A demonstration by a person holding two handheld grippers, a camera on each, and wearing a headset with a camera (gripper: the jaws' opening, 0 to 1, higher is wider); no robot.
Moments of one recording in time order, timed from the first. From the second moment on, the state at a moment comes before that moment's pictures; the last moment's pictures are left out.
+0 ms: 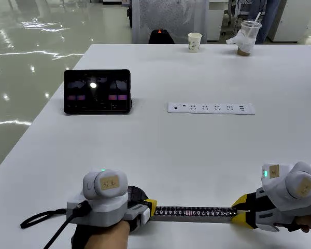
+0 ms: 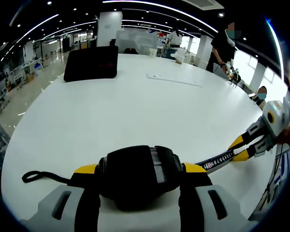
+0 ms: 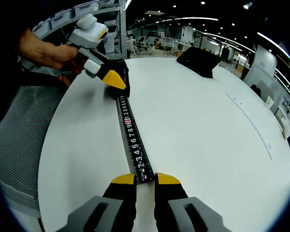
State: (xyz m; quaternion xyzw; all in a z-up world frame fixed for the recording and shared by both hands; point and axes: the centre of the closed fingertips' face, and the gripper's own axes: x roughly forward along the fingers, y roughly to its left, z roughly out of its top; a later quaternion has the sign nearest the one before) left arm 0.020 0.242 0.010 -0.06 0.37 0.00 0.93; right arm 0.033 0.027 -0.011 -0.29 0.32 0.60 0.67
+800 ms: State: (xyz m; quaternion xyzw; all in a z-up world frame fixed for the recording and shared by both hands) left arm 0.019 0.243 0.011 -0.07 0.37 0.00 0.93; right arm 0.028 0.058 -0.011 -0.28 0.31 0.61 0.67
